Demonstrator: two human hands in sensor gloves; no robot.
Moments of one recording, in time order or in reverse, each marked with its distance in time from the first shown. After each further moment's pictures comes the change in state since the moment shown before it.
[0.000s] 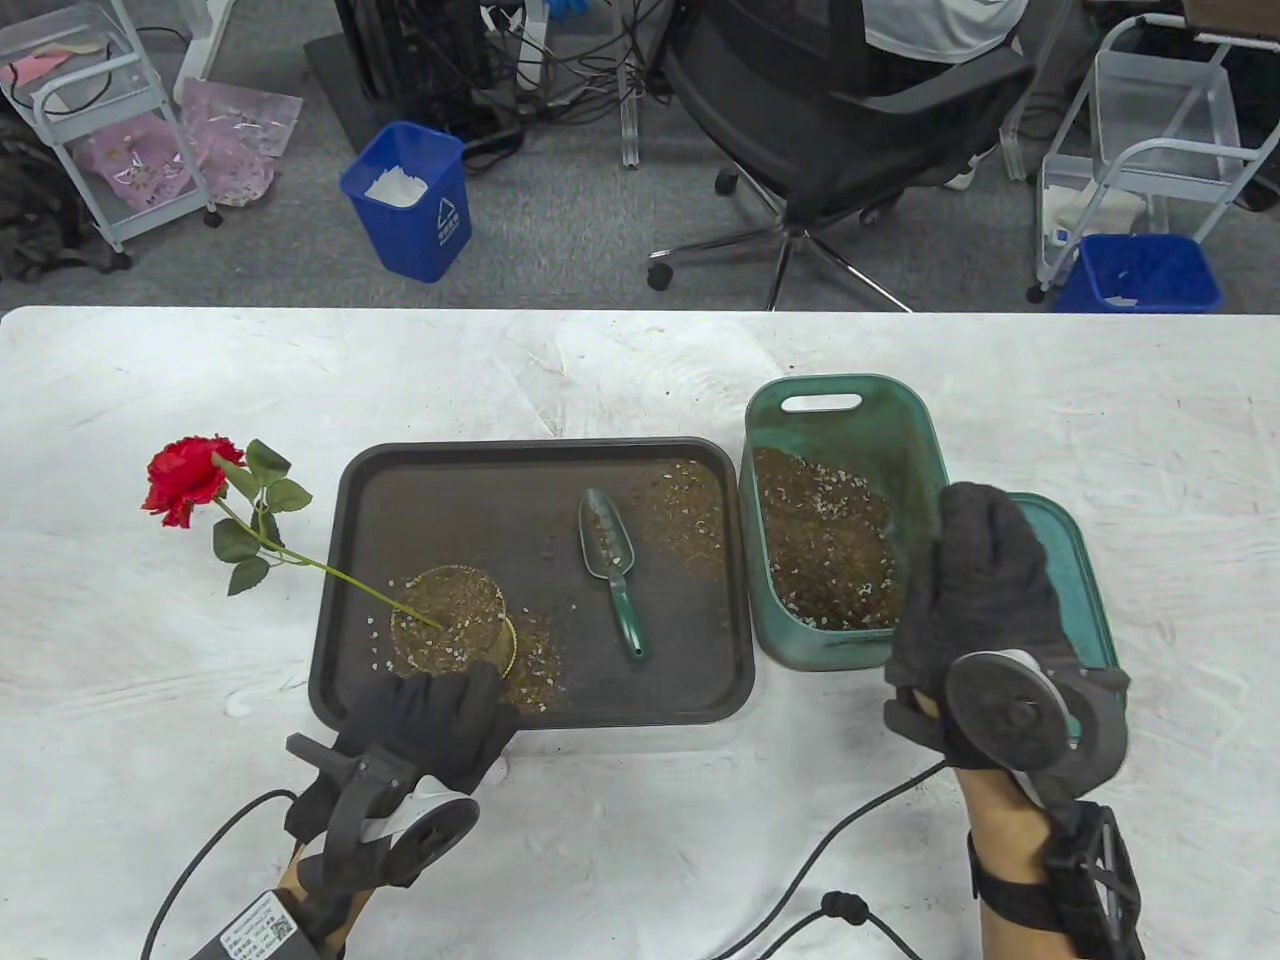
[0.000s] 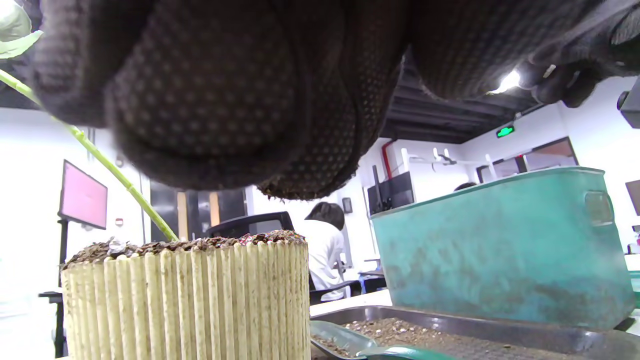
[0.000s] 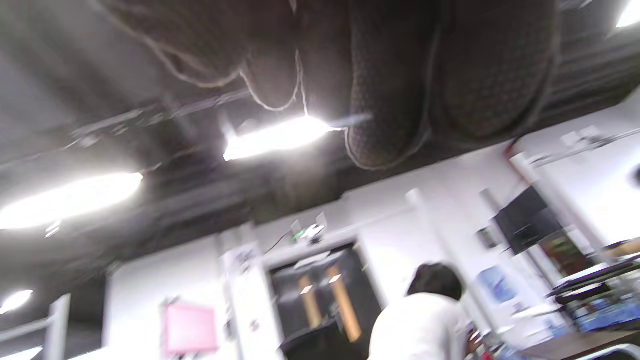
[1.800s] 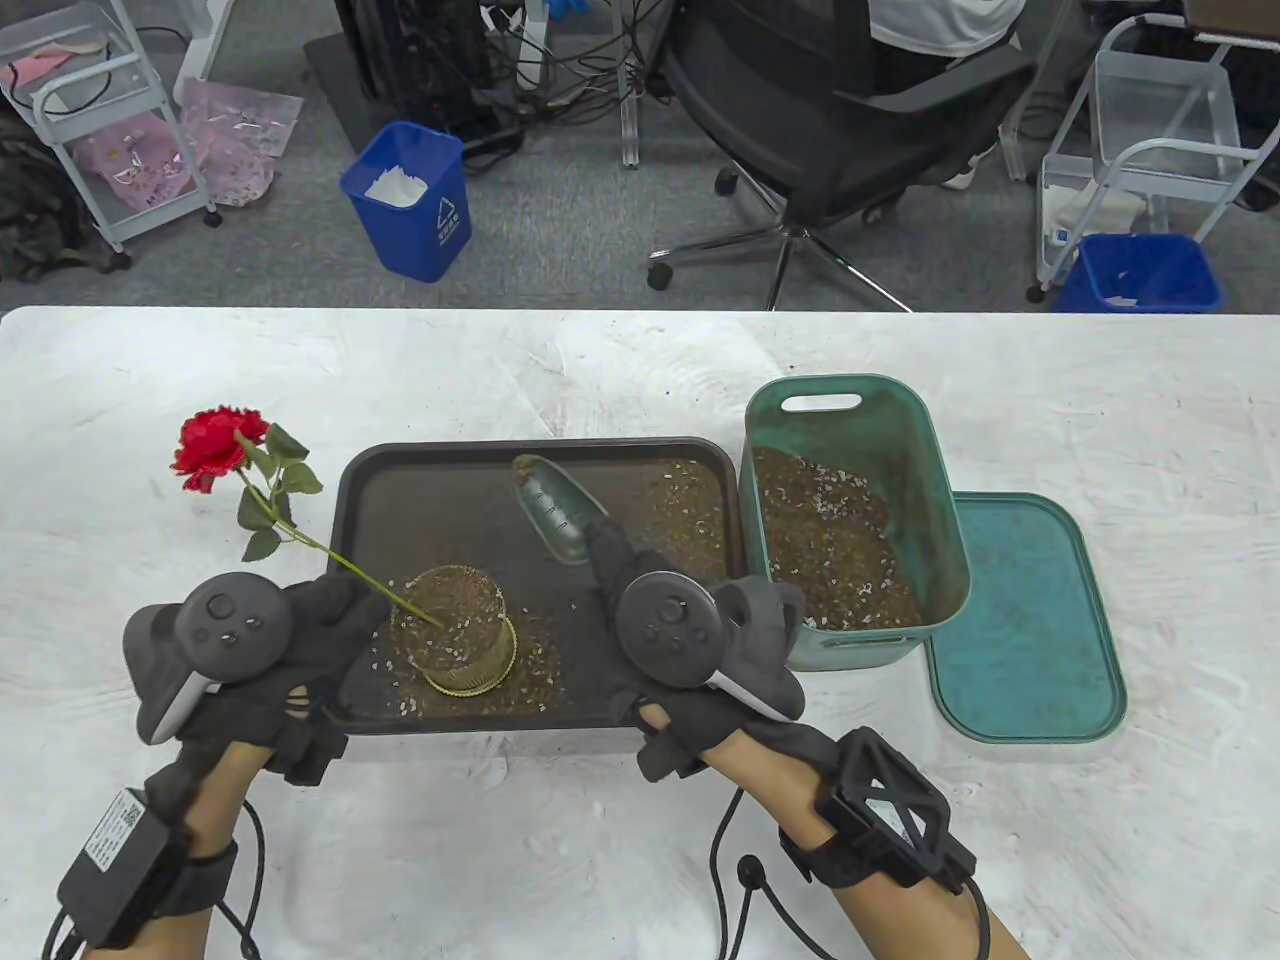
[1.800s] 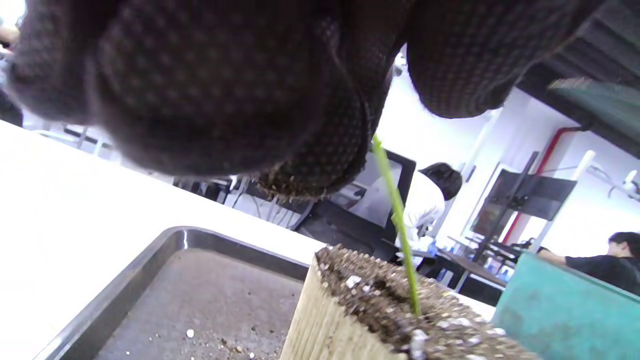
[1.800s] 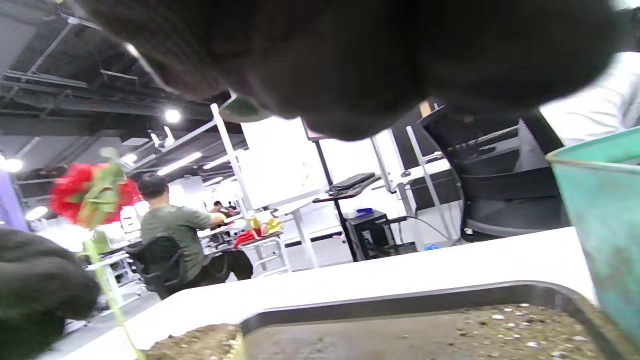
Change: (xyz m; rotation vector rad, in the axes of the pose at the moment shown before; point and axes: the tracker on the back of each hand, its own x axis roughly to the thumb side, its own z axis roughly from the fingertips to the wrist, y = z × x) left_hand -0.141 0.009 -0.028 -0.310 0.447 0.402; right_hand 0.197 0.089 0.042 0.779 -0.281 -0.150
